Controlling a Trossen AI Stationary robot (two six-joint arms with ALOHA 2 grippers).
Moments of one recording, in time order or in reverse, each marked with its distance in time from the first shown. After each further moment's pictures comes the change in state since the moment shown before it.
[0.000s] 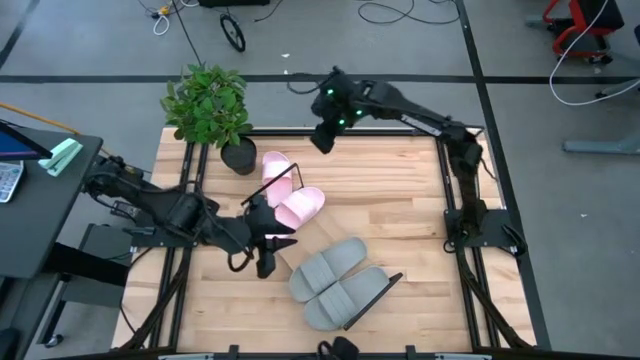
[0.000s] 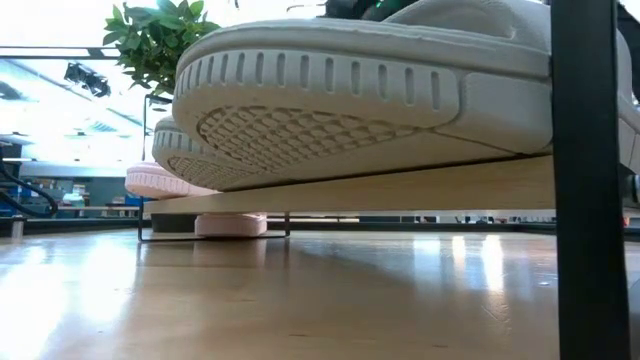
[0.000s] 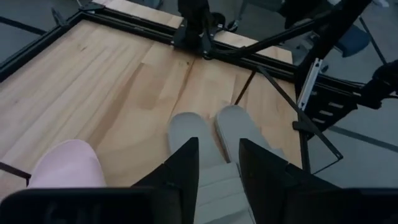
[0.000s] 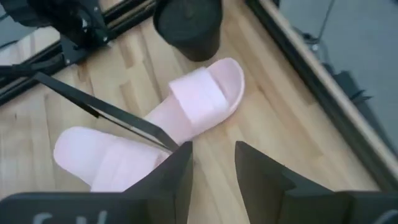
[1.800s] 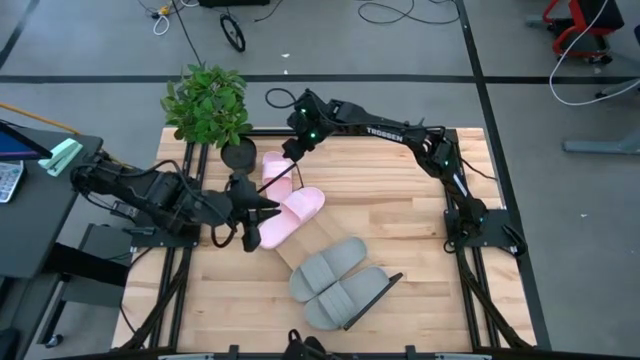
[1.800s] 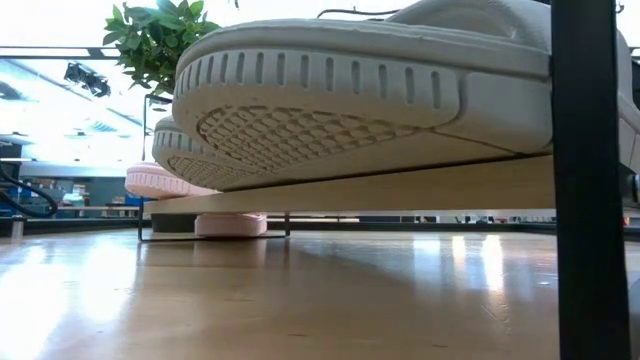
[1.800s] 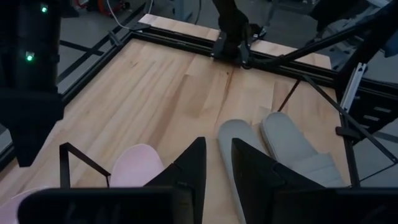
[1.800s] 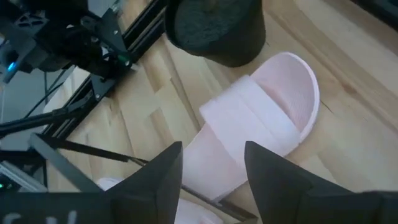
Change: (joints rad) left arm 0.090 -0.137 0.002 -0.143 -0.047 0.104; right arm 0.026 0.253 0.001 0.312 -0.187 0.293
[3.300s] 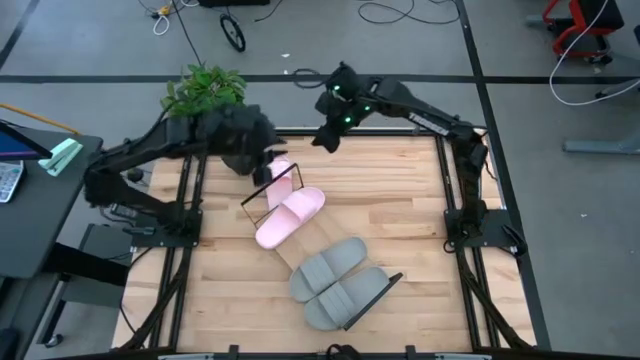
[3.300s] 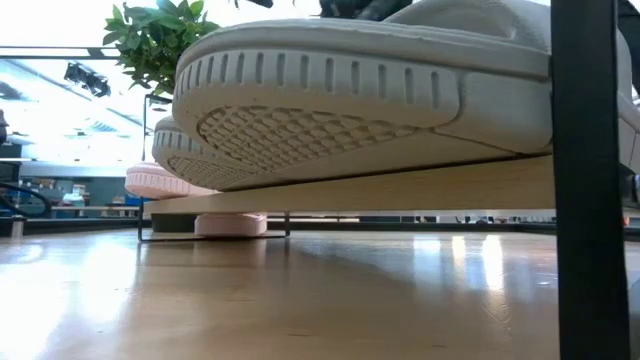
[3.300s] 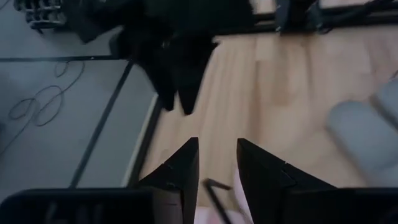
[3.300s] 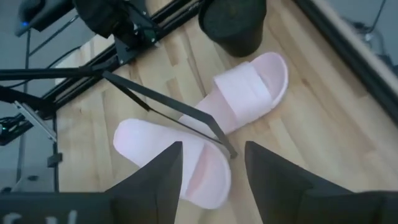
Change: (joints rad) left arm 0.581 0.150 0.282 -0.173 0.371 0.641; right arm -0.036 -0.299 0.000 -0.347 0.016 -0.239
